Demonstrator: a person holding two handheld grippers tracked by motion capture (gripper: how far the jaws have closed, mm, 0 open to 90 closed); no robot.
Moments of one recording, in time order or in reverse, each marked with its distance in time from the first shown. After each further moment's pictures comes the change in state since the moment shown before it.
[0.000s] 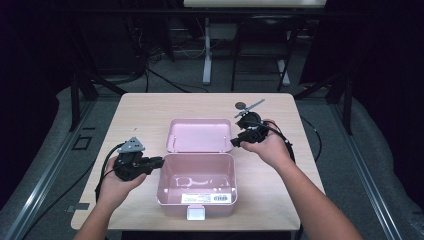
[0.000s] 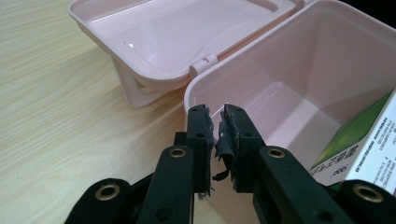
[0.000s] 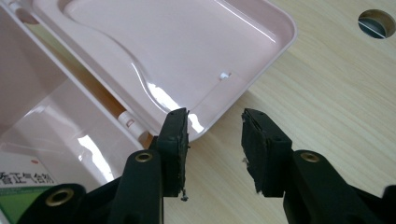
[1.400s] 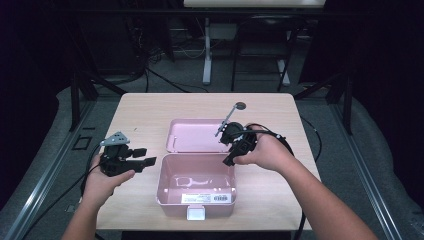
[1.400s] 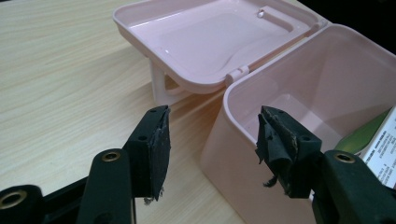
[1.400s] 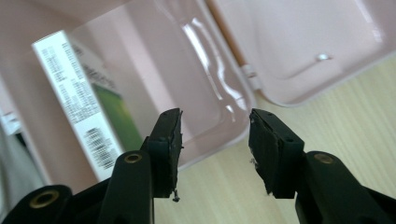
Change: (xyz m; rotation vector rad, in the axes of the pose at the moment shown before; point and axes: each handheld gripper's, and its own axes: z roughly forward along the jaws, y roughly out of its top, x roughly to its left) left arm 0.024 0.000 -0.023 -0.045 0.007 -0.064; right arm 0.060 0.013 -0.028 0.242 0.101 -0.334
